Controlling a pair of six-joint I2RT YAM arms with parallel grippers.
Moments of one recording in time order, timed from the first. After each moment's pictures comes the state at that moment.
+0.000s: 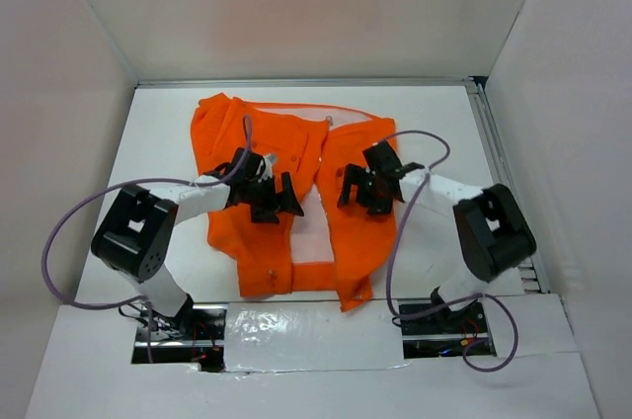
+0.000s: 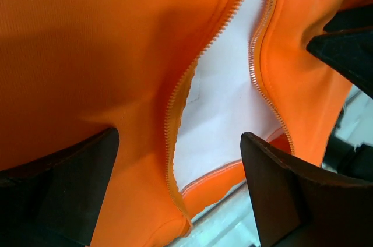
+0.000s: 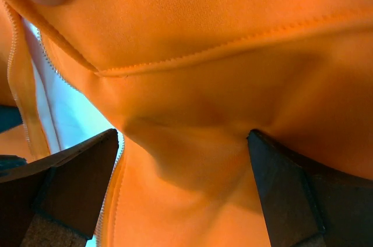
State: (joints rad) left arm -0.41 1.68 0.91 -0.24 0.46 -0.64; right arm 0.44 1.66 0.96 -0.35 -0.12 0.62
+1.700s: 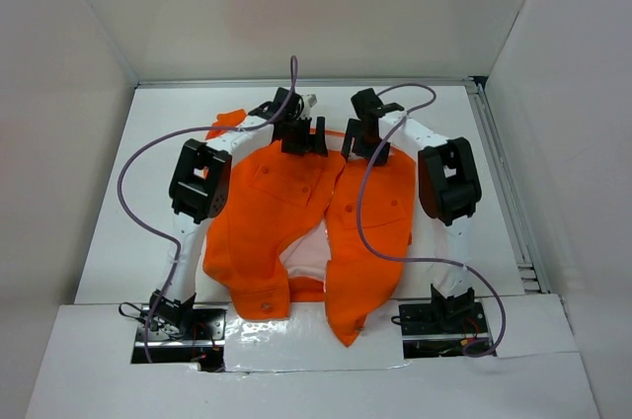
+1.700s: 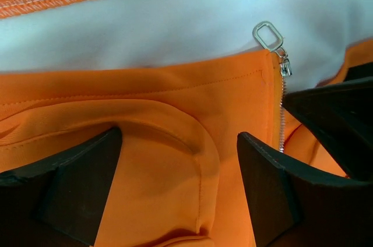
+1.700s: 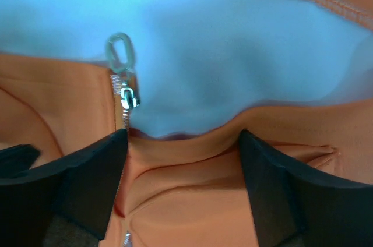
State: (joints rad) left arm -0.42 2.31 1.87 -0.45 0.32 -0.32; right arm 0.35 2.11 1.66 -0.71 0.11 0.58
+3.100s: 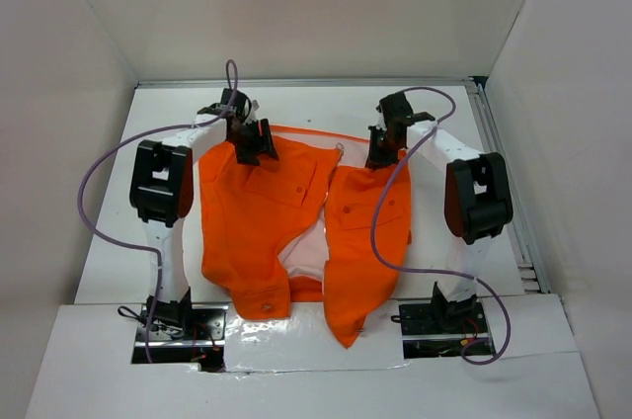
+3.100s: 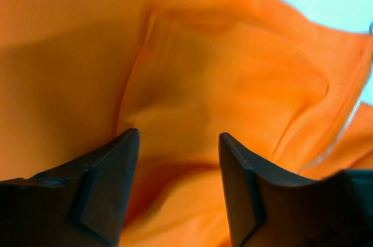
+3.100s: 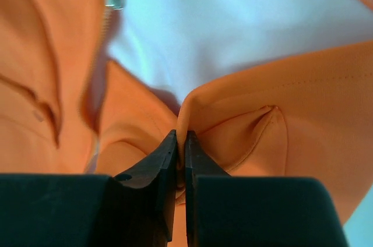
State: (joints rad) left arm -0.19 2.13 1.62 -0.56 0.34 -0.43; right arm 0.24 1.88 1.40 -0.61 -0.16 0.36
